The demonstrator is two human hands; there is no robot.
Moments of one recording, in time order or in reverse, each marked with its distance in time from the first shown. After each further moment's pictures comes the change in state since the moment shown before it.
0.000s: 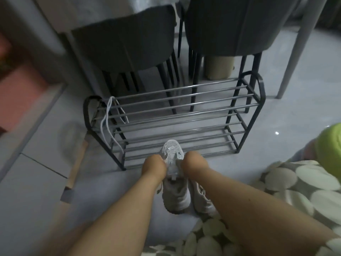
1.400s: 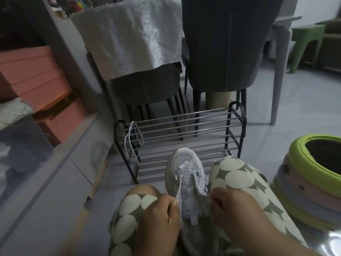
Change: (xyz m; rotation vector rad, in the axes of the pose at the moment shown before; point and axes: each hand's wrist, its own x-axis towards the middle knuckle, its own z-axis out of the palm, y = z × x) left_hand -0.299 -0.029 -0.031 -0.224 0.425 0.375; right_hand -0.287 0.054 -0.052 0.045 0.456 -0.491
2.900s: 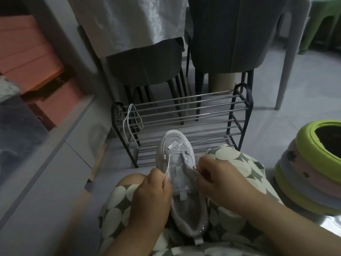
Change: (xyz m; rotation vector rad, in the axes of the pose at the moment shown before) left_hand 0.033 -0.010 -0.003 0.213 0.127 0.288; right_hand 0.042 -0.010 -0.001 0.014 -0.086 -0.136
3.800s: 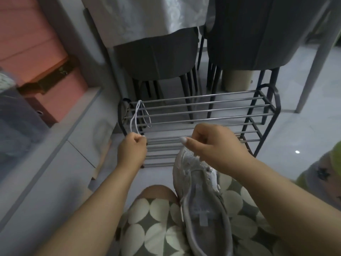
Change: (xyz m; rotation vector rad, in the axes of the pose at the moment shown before) left_hand 0.159 -0.121 0.035 -0.354 -0.025 -0.596; right_hand 0.125 -0.009 0.007 0.248 -0.012 0.111
